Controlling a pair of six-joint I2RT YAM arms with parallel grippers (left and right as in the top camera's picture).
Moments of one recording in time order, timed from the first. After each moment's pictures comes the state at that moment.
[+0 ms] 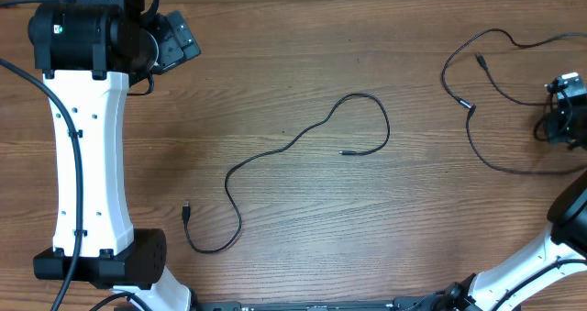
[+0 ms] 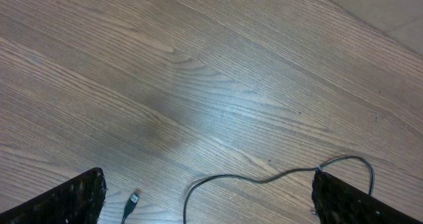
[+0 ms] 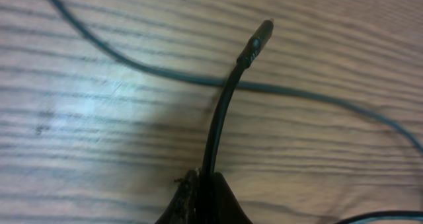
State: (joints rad) left arm -0.06 1.82 2.31 -1.57 -0.10 -0.55; right arm -0.68 2.07 1.42 -0.39 -0.16 -0.84
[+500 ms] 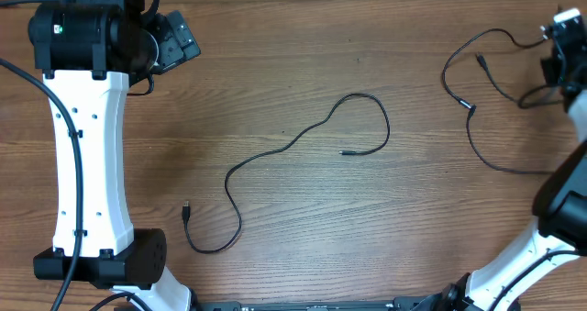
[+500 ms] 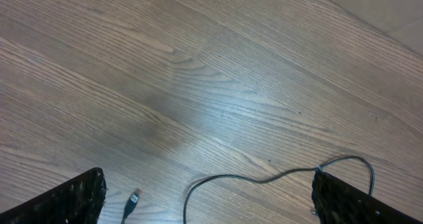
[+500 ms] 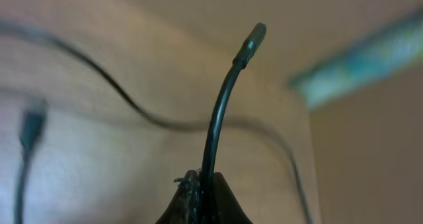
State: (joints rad) left arm -0.06 1.82 2.31 -1.57 -0.10 -0.55; right arm -0.51 2.09 1.54 -0.01 -0.23 -0.82
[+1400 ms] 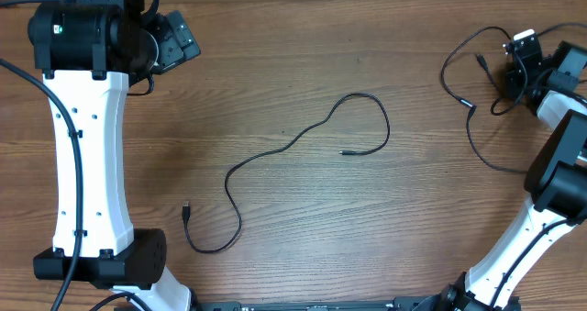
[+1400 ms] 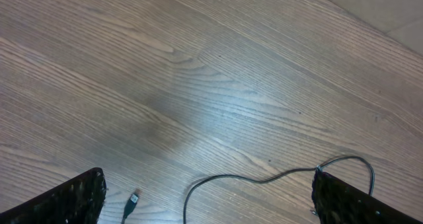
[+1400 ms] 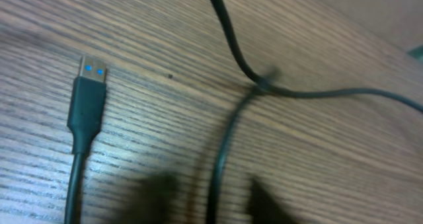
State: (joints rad) left arm -0.06 1.82 2.31 -1.57 -0.10 -0.55; right arm -0.48 2.30 1.54 0.04 -0.27 -0.75
